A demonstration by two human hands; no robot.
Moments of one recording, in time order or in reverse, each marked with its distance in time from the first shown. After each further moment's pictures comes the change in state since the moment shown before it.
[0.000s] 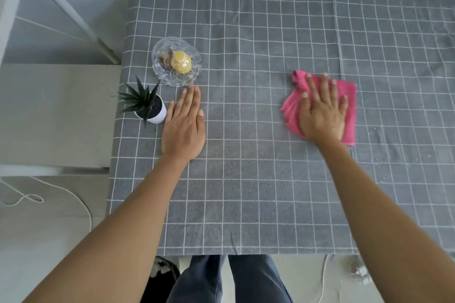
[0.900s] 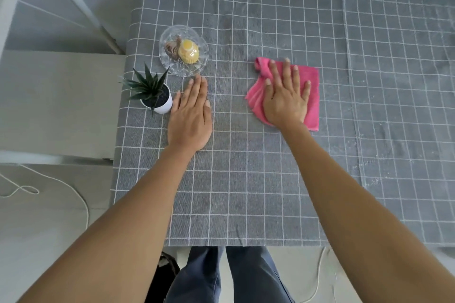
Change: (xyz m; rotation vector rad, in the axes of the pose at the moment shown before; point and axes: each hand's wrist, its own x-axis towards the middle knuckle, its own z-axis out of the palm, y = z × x) left_hand 0.001 0.000 0.000 -0.024 0.000 -0.008; right_hand 0.002 -0.092 0.015 0.062 -0.036 -0.085
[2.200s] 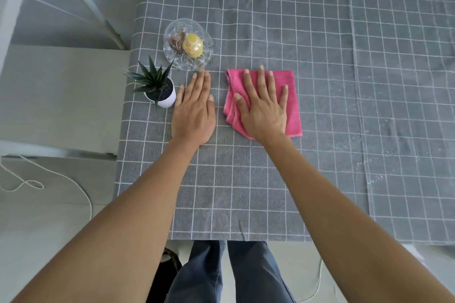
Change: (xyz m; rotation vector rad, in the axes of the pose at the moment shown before) left_hand 0.000 -0.001 0.002 0.010 0.020 -0.006; right_hand -0.042 -0.038 0.017 -0.035 -0.007 -0.186
